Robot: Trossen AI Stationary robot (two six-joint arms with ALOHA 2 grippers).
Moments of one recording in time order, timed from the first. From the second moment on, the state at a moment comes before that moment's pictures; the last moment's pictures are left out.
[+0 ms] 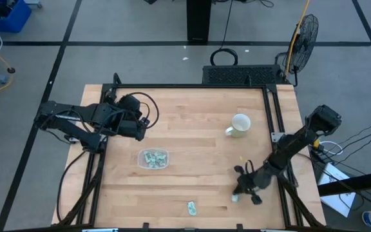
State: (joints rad) left arm -0.16 1.34 1.46 -1.54 -0.92 -0.92; right arm 0.78 1.45 0.29 0.52 0.14 0.49
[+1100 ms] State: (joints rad) left arm -0.16 1.34 1.46 -1.54 -0.92 -0.80; right arm 0.12 2.06 1.25 0.37 -0.01 -0.39
